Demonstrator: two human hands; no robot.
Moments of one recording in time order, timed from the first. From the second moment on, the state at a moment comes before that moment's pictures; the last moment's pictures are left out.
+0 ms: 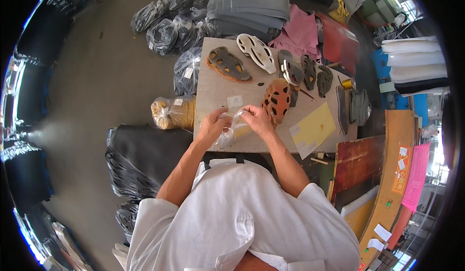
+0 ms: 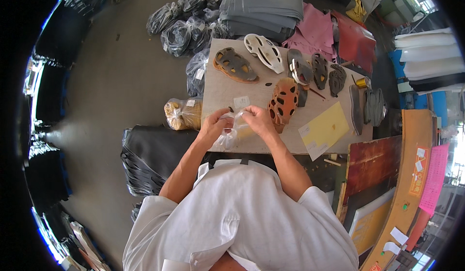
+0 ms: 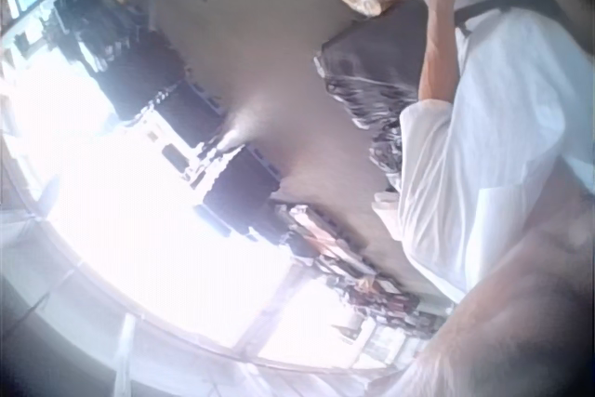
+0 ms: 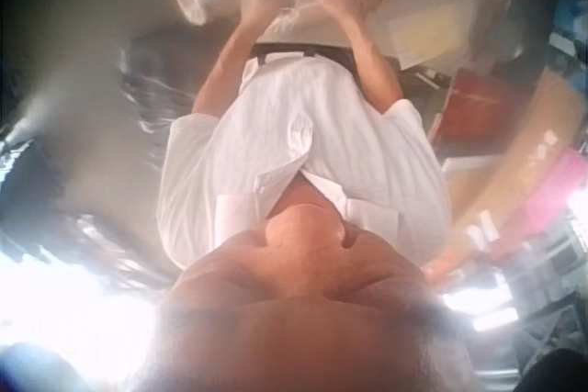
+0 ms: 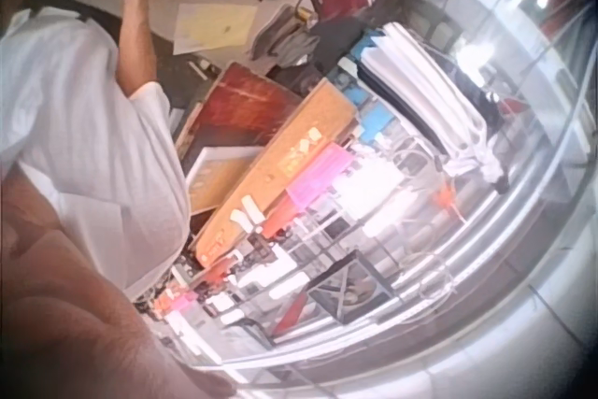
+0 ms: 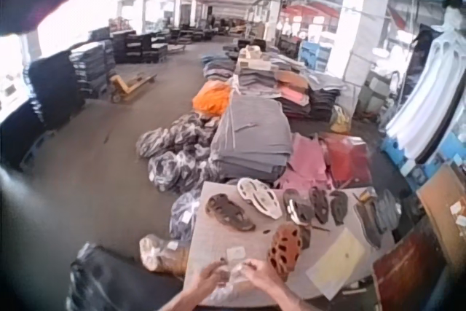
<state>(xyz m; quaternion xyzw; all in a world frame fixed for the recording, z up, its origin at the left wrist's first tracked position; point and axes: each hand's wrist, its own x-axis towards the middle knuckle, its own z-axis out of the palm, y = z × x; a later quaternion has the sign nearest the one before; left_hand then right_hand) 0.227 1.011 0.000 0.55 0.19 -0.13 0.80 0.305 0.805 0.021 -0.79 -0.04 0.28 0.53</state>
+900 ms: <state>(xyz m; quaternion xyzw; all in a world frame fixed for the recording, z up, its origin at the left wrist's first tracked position) 0.261 0.975 -0.013 0.76 0.20 -0.04 0.62 0.302 0.808 0.034 -0.66 0.03 0.39 0.64</state>
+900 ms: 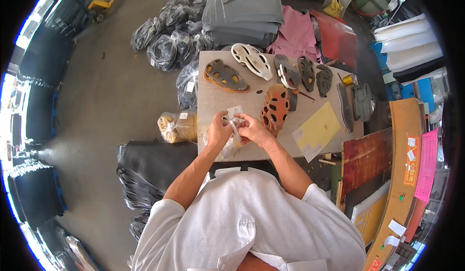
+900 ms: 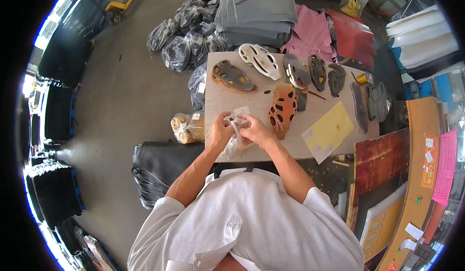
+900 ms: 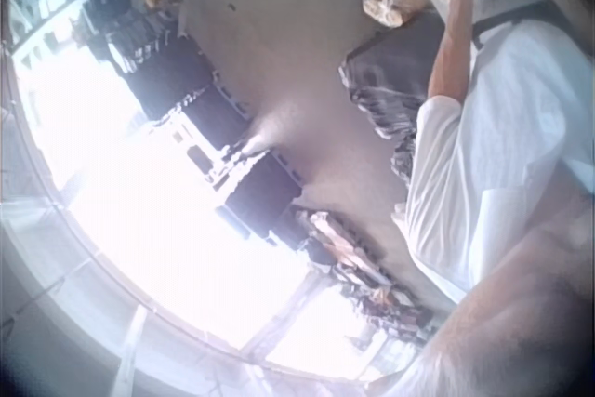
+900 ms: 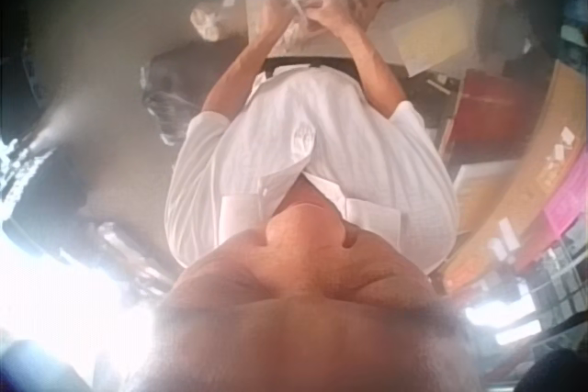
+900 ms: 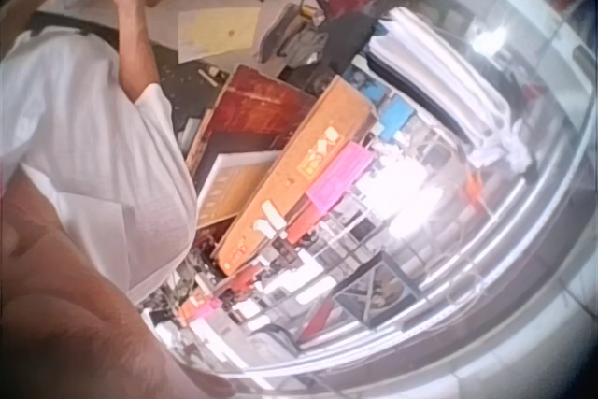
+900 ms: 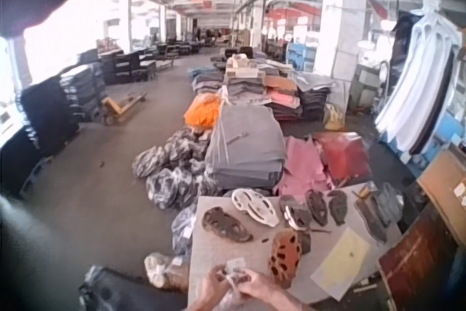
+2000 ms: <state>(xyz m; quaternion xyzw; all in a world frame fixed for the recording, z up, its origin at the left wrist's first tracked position) 0.226 1.009 0.031 0.75 0.04 -0.22 0.63 0.294 0.775 0.028 -0.82 -0.28 0.17 0.47</state>
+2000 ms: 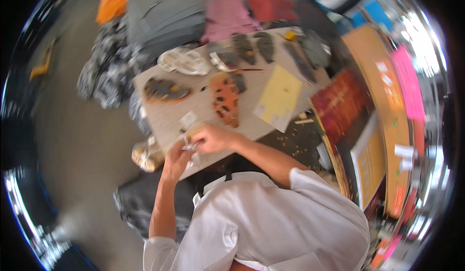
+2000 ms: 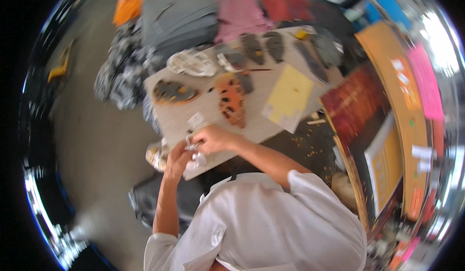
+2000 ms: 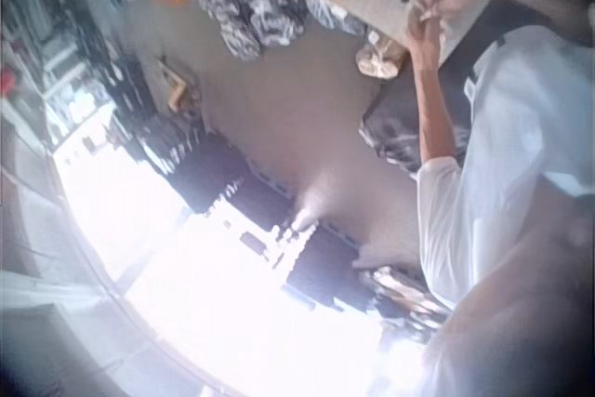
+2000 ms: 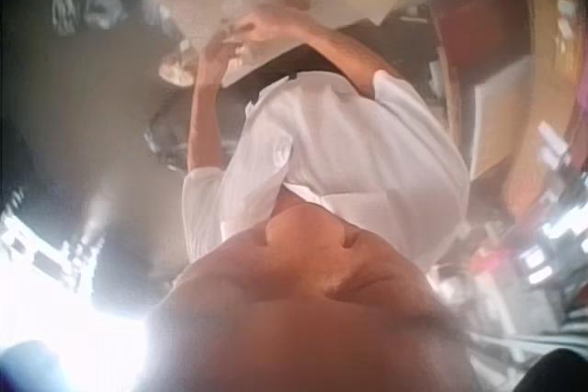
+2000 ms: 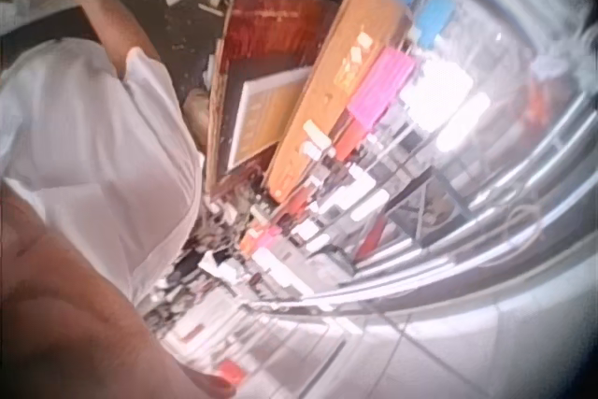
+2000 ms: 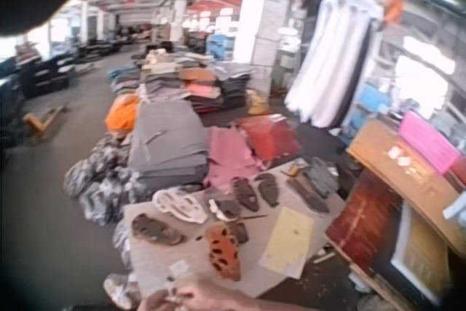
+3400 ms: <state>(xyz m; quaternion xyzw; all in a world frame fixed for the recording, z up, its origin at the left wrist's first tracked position) -0.135 0.093 0.055 0.55 -0.74 -0.26 0.29 -0.517 -0.032 0.033 -0.54 0.75 -0.33 0.17</state>
